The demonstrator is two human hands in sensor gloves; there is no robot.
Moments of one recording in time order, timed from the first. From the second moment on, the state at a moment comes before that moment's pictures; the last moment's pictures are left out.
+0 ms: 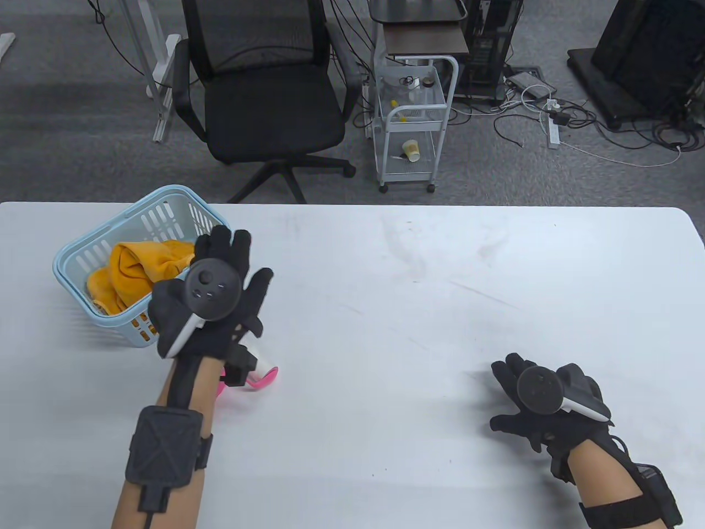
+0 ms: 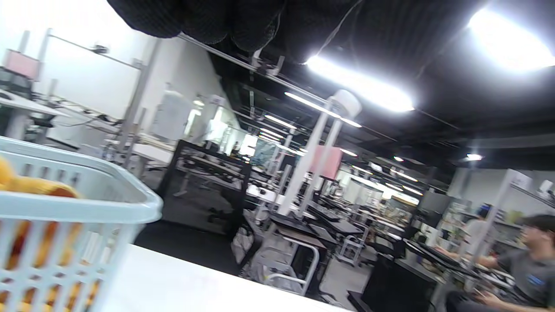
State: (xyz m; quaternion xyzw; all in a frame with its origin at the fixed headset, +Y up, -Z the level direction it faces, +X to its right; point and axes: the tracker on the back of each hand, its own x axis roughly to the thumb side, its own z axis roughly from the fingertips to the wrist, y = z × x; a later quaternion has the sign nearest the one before) left_hand -0.182 -0.570 -0.299 0.10 -0.04 0.17 0.98; right_hand 0.293 -0.763 -0.275 0.17 0.16 0.97 0.06
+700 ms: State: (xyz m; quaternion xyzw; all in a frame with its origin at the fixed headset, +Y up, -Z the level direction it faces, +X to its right) left_hand -0.103 -0.700 -0.253 0.06 -0.09 0.13 0.99; right_hand 0.277 -0.698 -0.287 0.13 0.10 0.98 0.06
